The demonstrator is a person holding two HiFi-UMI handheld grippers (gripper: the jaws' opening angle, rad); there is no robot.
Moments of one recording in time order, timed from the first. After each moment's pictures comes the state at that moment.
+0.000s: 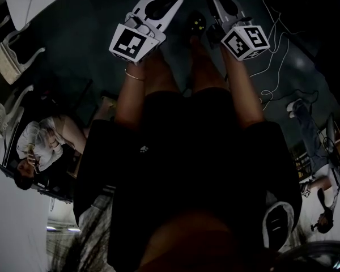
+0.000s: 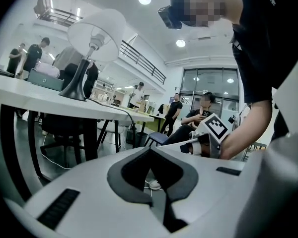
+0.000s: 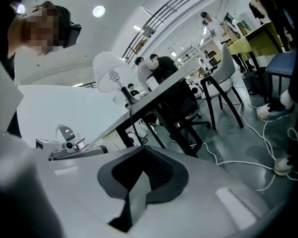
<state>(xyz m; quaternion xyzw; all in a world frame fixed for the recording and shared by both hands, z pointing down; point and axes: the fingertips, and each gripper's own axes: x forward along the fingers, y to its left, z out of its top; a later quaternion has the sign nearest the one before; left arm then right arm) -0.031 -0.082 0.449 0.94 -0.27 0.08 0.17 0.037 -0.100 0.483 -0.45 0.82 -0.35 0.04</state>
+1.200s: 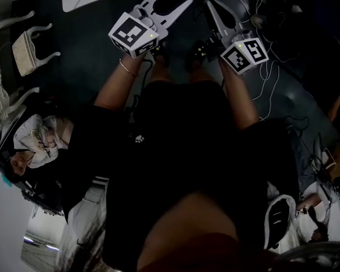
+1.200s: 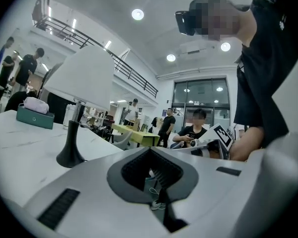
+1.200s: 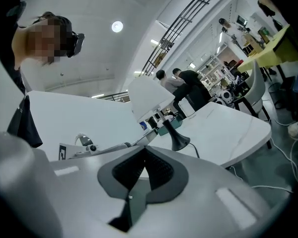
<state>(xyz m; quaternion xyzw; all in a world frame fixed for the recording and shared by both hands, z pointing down) -0.045 -0.125 0.288 0.96 -0.25 0.01 0.13 -0.009 -0.120 0.306 -0.38 0.87 -0.28 0.11</state>
